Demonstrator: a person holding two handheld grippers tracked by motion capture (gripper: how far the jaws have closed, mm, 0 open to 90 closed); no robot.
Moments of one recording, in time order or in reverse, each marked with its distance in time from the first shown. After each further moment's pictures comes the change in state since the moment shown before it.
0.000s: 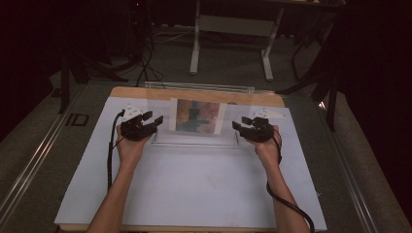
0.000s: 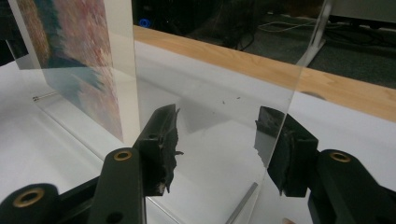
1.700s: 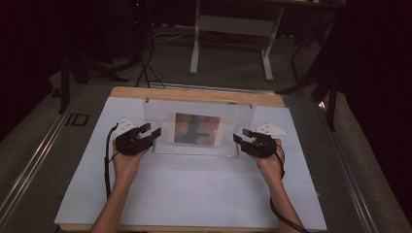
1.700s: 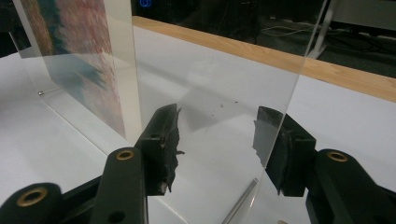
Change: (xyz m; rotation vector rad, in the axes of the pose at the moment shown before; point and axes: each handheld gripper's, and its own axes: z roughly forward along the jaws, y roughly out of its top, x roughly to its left) left arm -0.013 -0.022 -0.030 -0.023 -0.063 -0.064; right arm 0.026 -0.027 -0.029 -0.019 0.001 -0.034
